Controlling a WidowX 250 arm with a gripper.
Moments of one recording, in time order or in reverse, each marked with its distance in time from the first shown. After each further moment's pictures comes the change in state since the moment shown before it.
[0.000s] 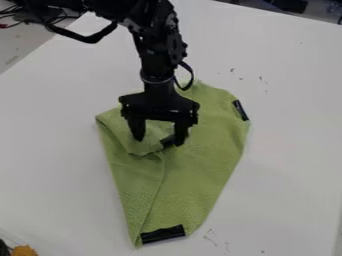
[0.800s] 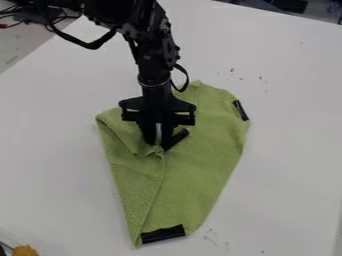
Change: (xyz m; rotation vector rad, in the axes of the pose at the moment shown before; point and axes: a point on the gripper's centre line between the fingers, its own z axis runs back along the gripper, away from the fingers) arm 0.006 0.001 -0.018 -0.046 0.032 0.010
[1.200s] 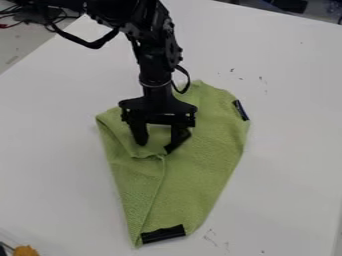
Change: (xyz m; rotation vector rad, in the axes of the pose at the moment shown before) arm -0.007 -0.001 0.002 0.023 0.029 0.014
